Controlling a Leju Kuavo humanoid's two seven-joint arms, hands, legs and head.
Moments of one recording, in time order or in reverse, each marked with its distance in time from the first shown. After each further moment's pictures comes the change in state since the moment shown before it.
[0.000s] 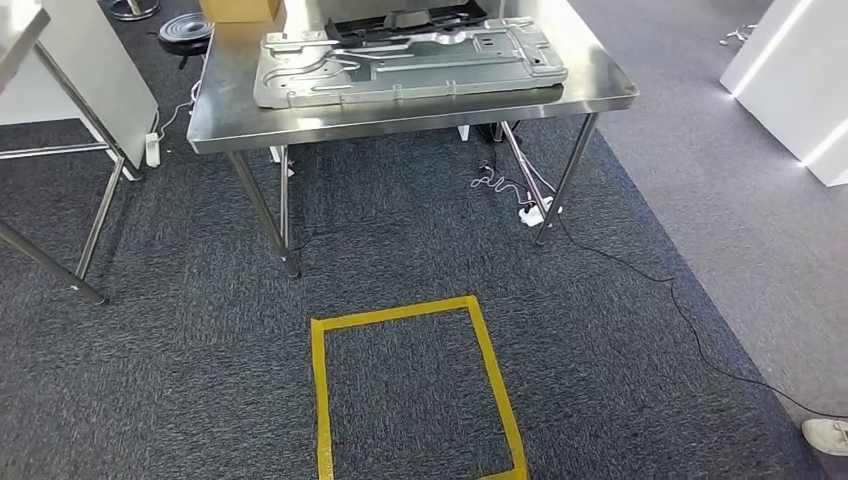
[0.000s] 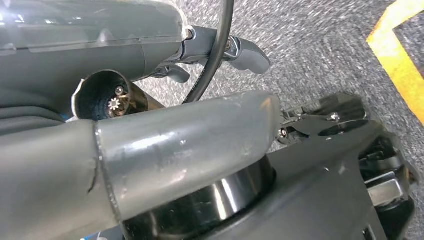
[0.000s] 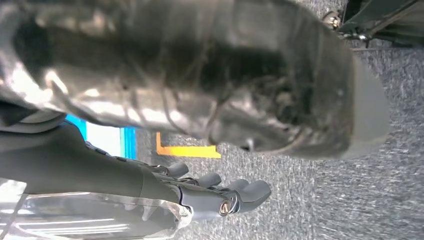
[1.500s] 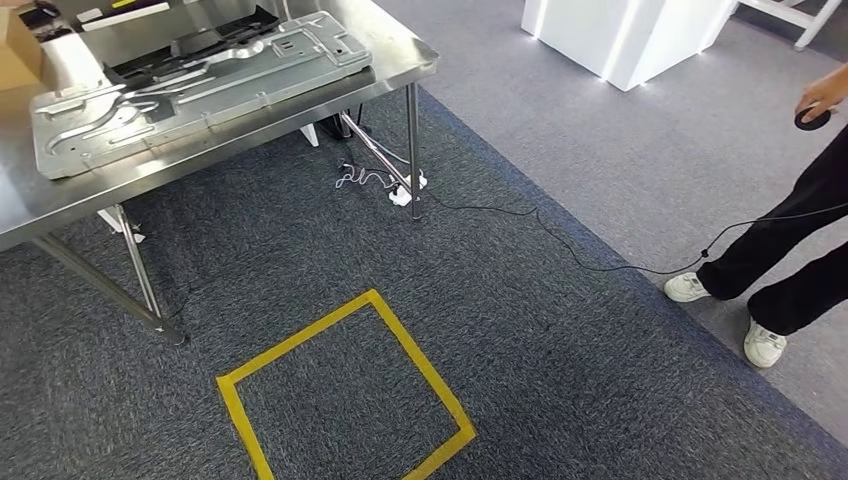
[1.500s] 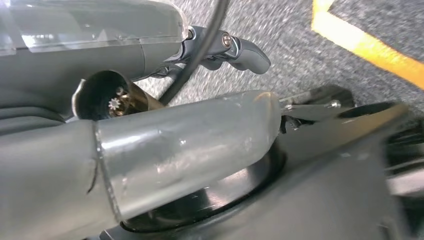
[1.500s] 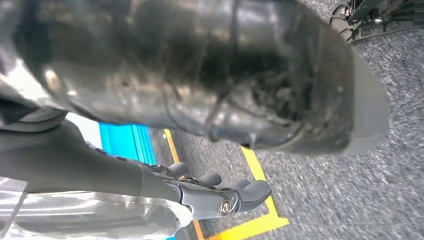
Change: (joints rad) left arm -0.002 -0.007 -0.011 0.000 0.014 0.006 0.003; right arm -0.001 0.009 -0.044 0.003 -0.015 0.000 0.049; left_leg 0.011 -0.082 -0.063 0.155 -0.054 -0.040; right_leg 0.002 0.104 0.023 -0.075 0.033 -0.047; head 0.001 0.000
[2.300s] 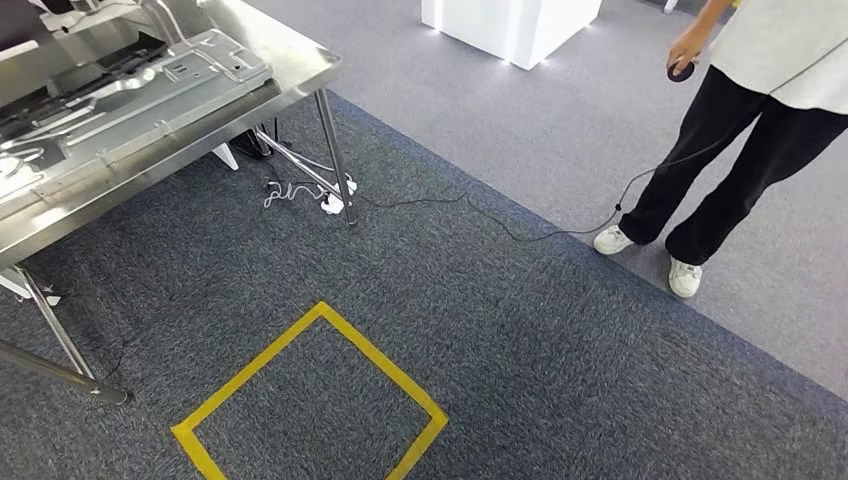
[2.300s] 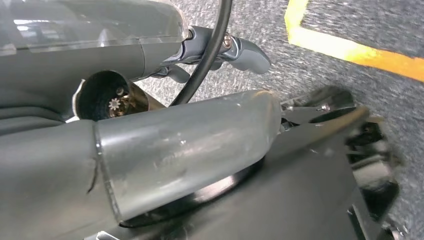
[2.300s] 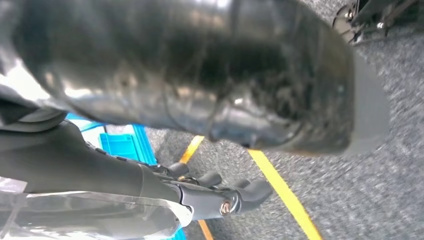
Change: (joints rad) left arm -0.007 0.000 -0.005 0.000 0.000 -0.002 0.003; right arm 0.000 0.001 -0.002 0.000 0.005 0.000 0.001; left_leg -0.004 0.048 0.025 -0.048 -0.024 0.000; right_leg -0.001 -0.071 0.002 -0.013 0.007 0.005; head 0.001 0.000
